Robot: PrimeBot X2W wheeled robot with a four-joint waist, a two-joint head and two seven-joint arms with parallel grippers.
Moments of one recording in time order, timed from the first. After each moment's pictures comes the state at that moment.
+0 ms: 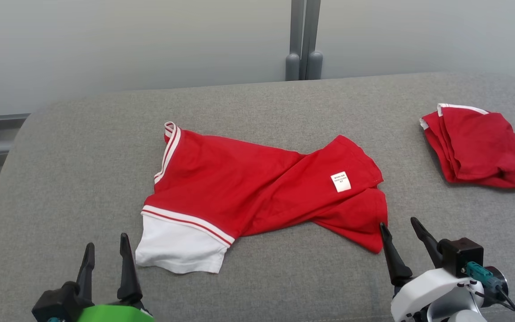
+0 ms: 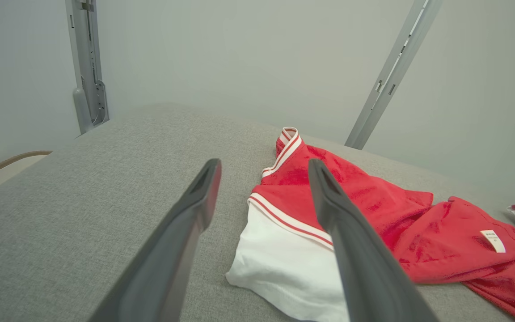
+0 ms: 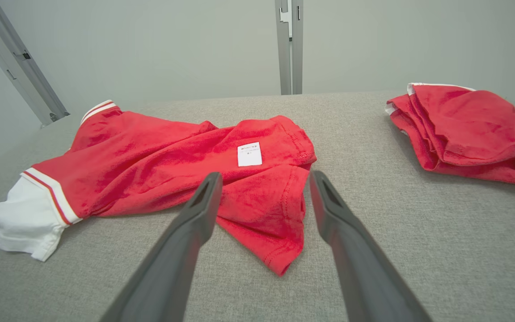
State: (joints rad) left arm 0.08 0.14 -0.16 0.10 -0.49 0.14 -0.26; right arm 0.01 -0.05 0.06 0.18 0.15 0.13 -0.12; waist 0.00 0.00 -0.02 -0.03
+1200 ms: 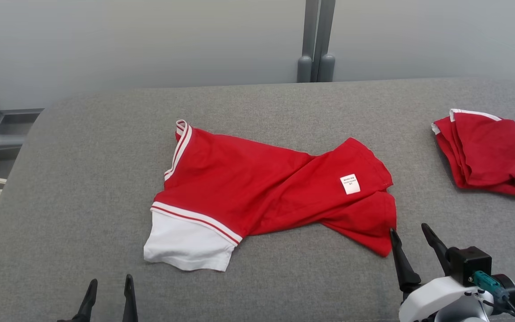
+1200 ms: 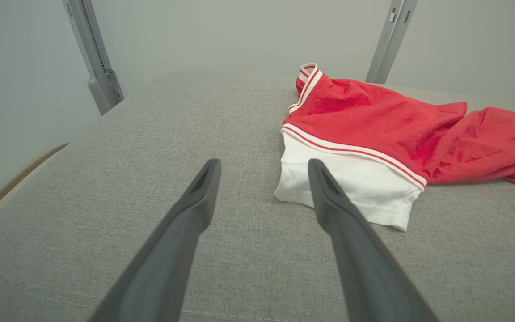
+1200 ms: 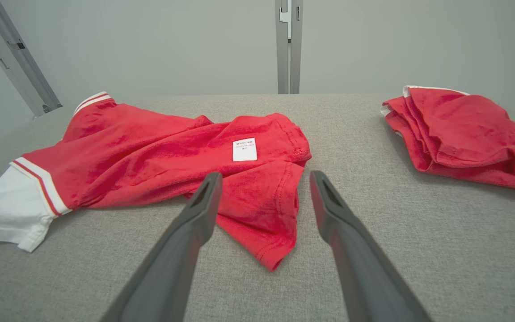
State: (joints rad) left arm 0.19 0.12 -0.06 0.18 -0.26 -0.01 -0.26; right arm 0.04 -0.05 0.02 0.19 0.11 0.13 -0.16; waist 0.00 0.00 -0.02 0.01
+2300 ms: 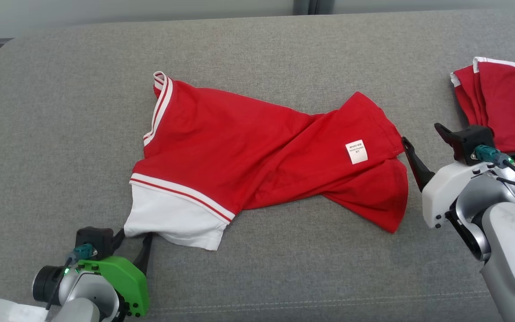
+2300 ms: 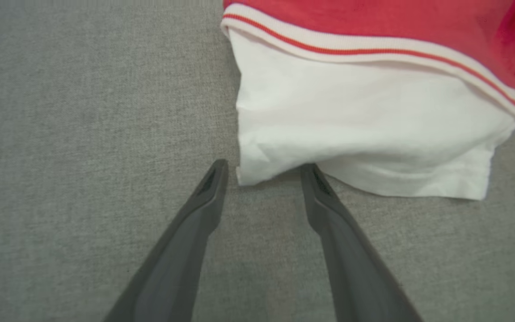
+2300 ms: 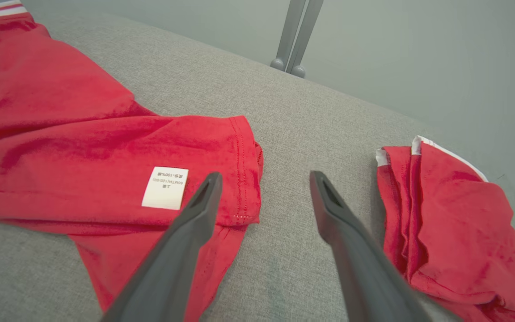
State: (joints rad) left arm -0.21 0.25 -0.26 0.49 -0.35 -0.13 0.05; right arm -0.38 -0.32 0.18 0.22 0.14 0.13 0.18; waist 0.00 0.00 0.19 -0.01
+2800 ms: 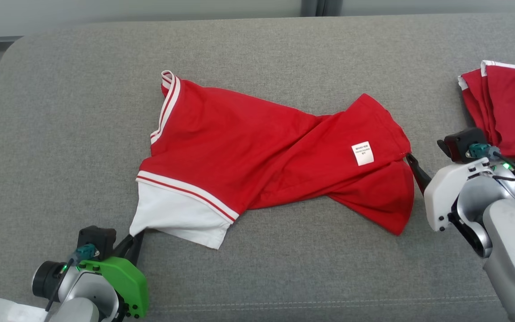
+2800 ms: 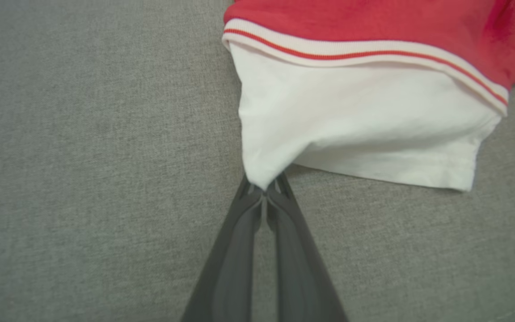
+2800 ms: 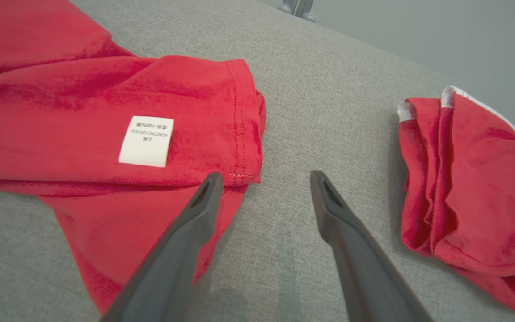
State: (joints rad) left arm -0.21 0.29 -0.31 0.47 -0.36 -0.13 0.02; right arm -0.41 -0.35 0.23 0.35 0.18 0.13 0.23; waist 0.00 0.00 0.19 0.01
